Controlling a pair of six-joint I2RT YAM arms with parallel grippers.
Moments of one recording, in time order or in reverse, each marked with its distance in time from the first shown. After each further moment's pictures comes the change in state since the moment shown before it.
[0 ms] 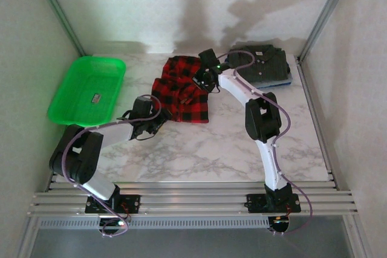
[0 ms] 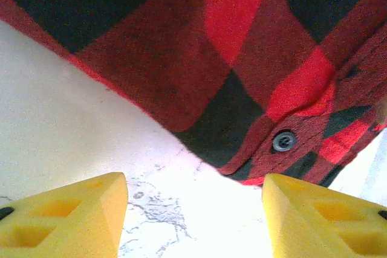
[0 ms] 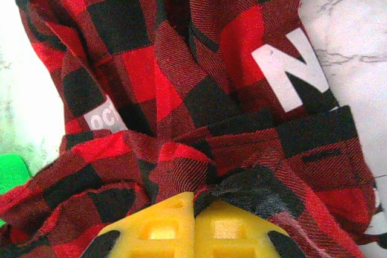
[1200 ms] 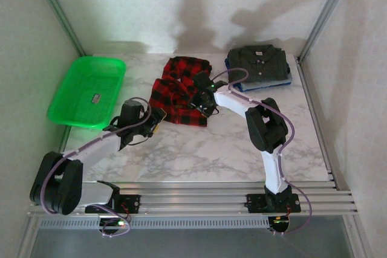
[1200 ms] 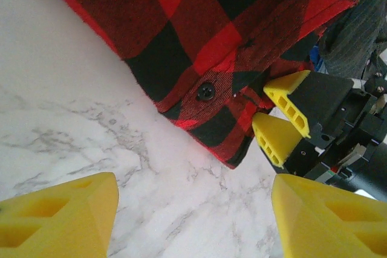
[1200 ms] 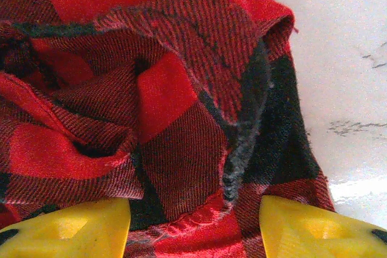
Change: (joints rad) left arm 0.026 -0.275 -0.095 -0.056 0.063 -0.102; right arm 0.118 -0.197 -0.412 0.017 0.061 -0.024
